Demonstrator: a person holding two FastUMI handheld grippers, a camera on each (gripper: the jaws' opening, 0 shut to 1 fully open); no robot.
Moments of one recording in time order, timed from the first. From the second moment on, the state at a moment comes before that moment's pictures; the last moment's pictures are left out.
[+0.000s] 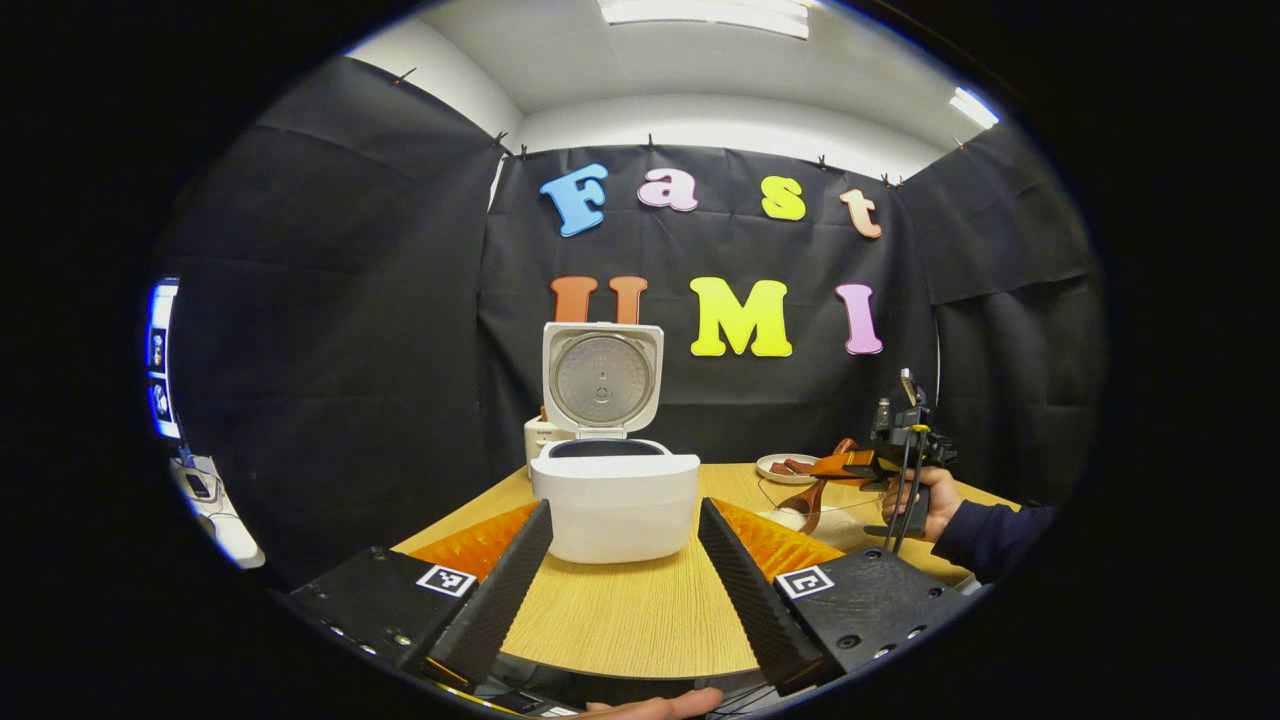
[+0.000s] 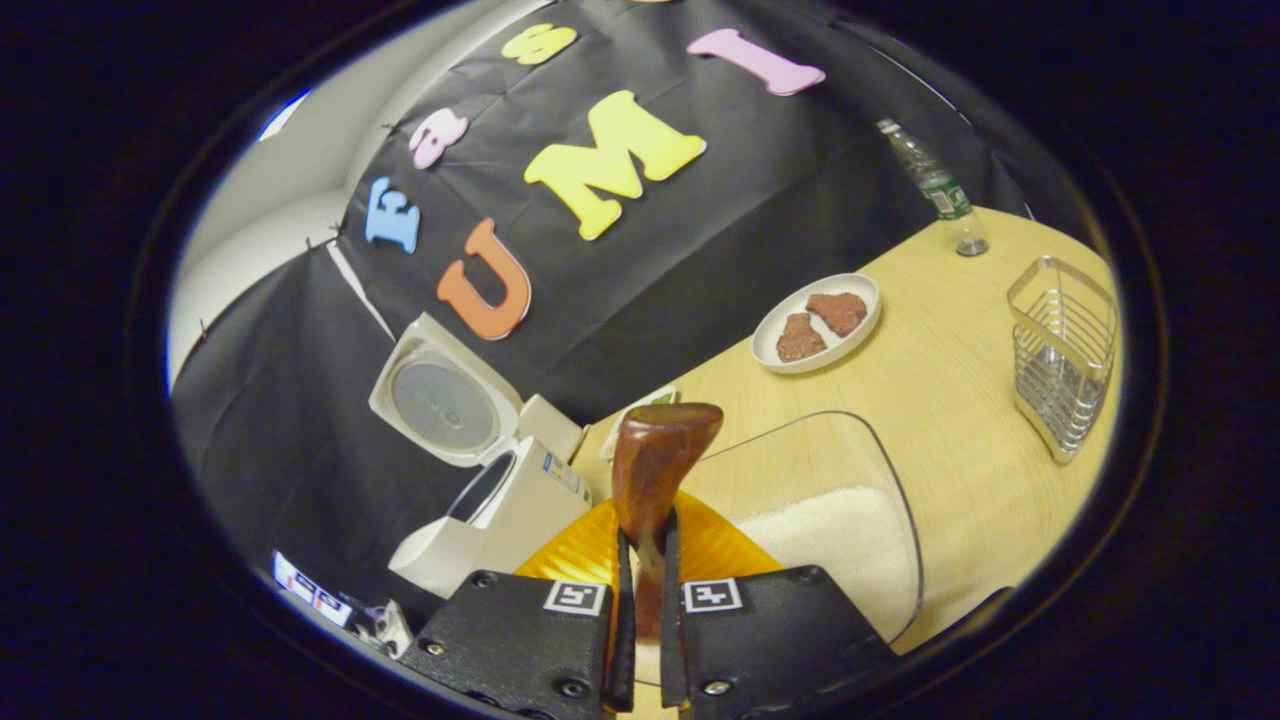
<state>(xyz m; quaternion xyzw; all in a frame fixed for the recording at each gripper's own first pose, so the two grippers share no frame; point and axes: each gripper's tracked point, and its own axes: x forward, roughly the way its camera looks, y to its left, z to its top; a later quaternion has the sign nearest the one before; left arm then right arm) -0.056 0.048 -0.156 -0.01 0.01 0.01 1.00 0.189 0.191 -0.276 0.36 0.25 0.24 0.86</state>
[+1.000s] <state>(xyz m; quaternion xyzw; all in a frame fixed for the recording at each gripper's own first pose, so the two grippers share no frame) -0.066 0.075 -0.155 -0.01 0.01 0.03 1.00 0.198 0.157 -0.165 0.61 0.18 0.26 0.73</state>
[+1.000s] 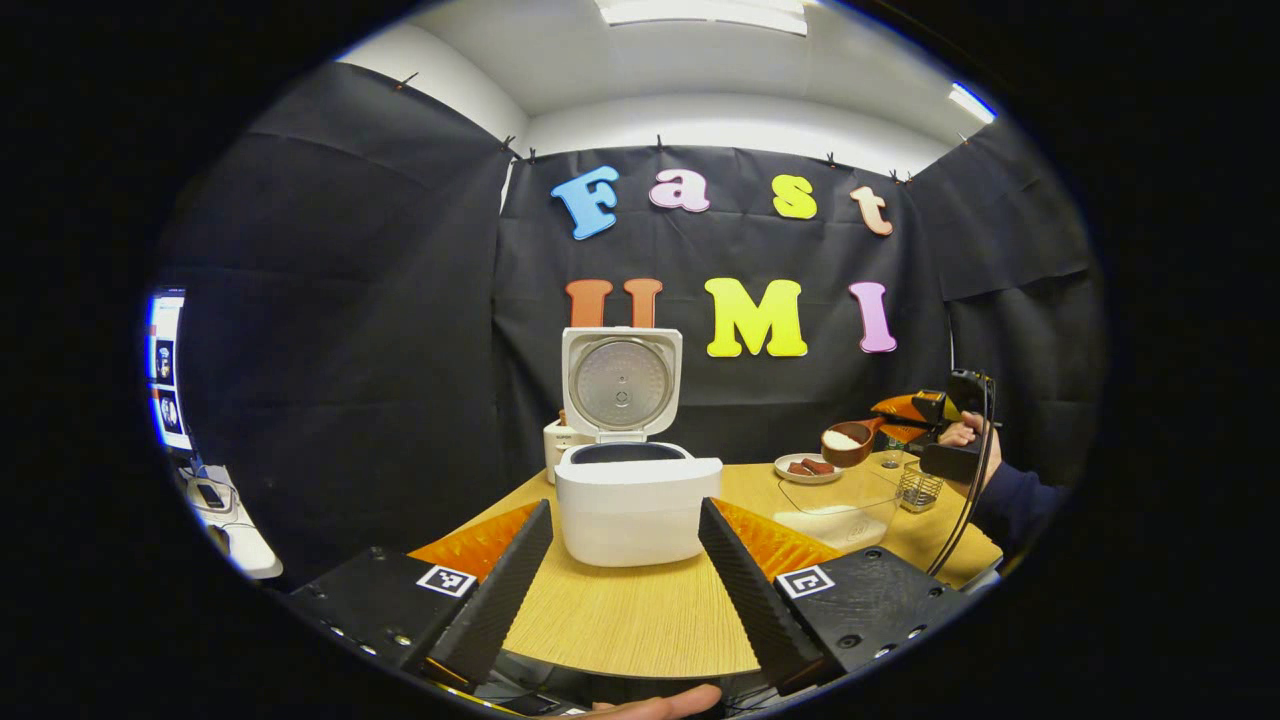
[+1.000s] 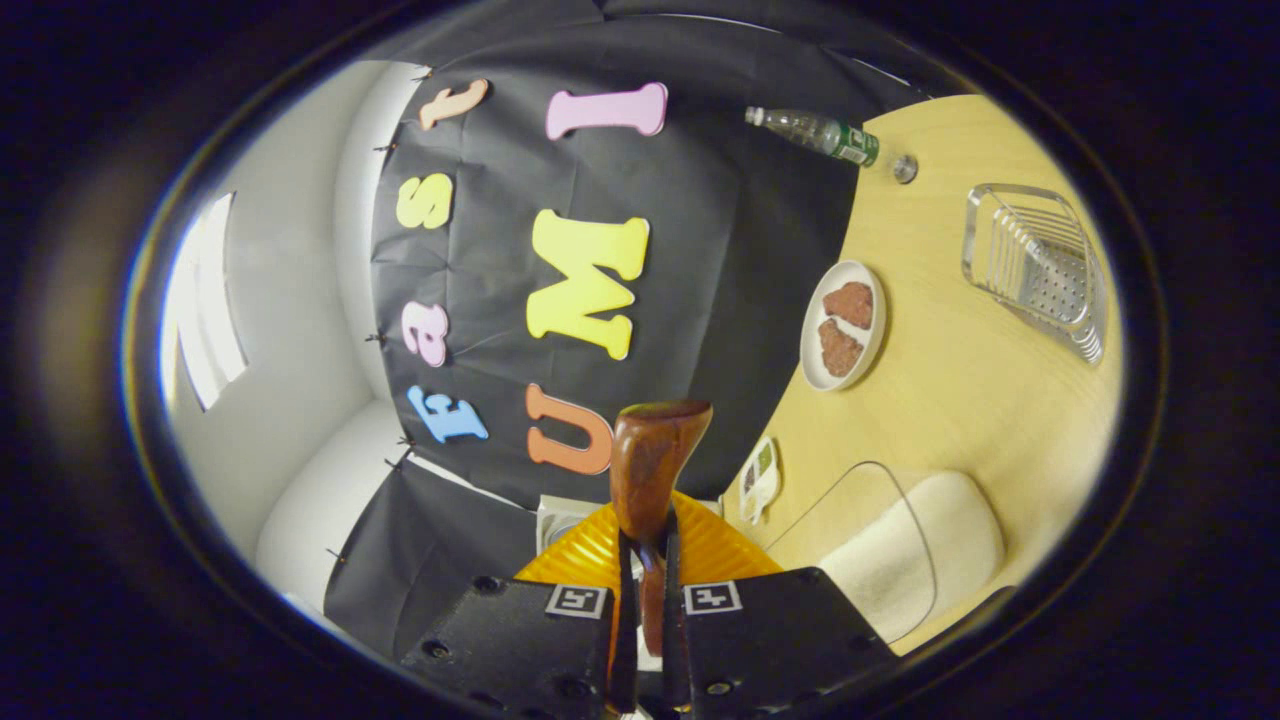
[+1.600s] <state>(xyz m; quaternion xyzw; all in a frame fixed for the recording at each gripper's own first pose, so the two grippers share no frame) -0.092 0.133 -0.151 -0.02 -0.01 0.07 1.00 0.176 0.308 -0.083 0.55 0.20 0.34 0.74</state>
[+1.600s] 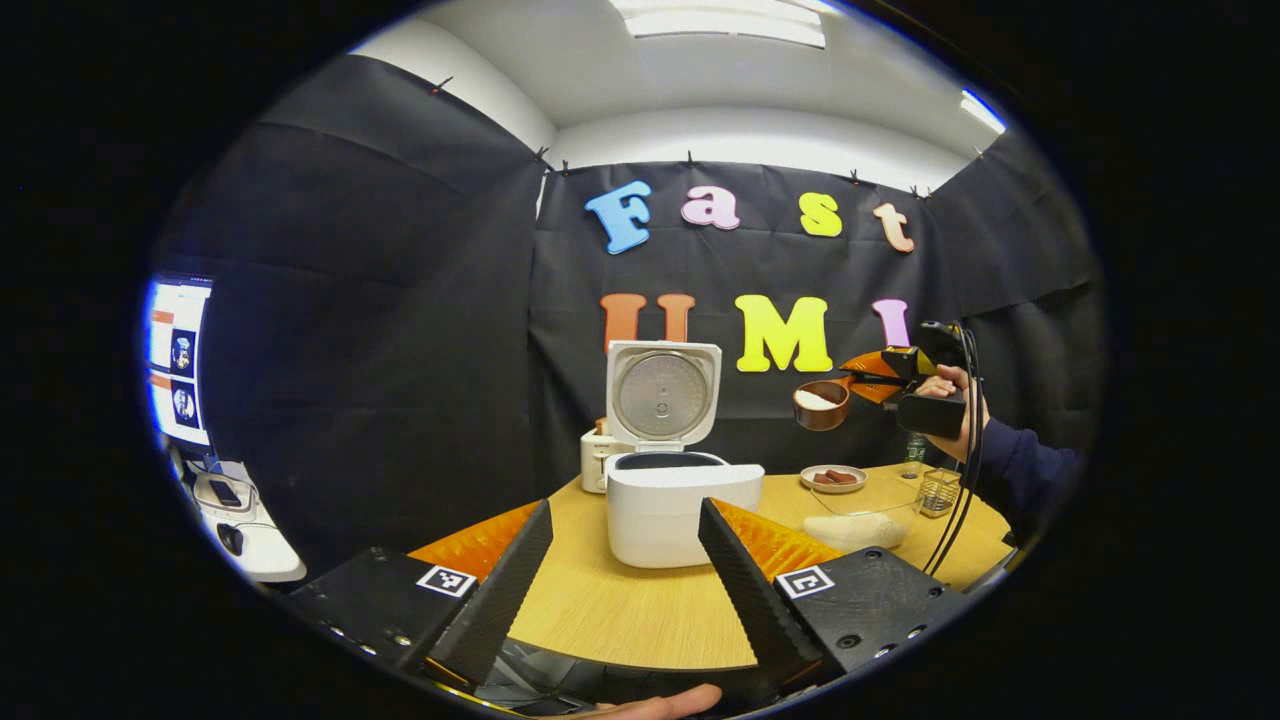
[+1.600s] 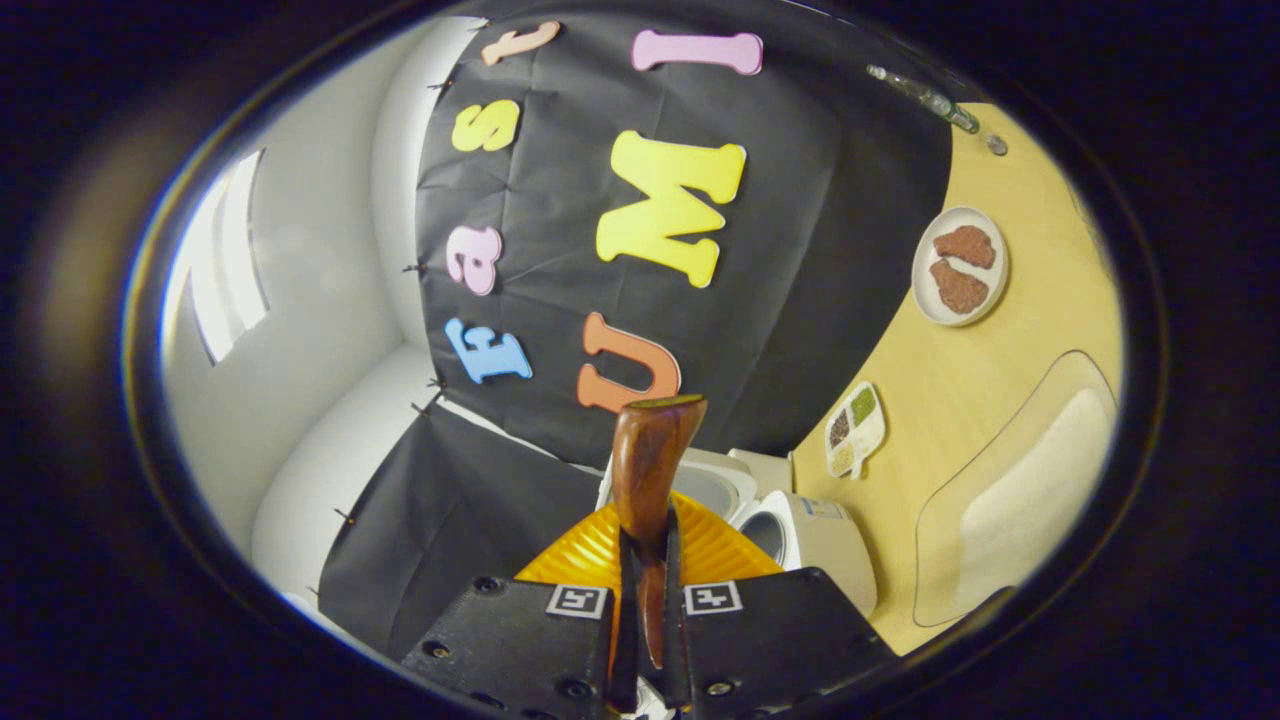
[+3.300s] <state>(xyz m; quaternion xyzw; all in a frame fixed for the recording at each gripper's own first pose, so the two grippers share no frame) -0.116 0.188 -0.185 -0.02 0.01 0.10 0.99 0.248 0.485 -0.090 -0.04 0.03 0.26 0.96</state>
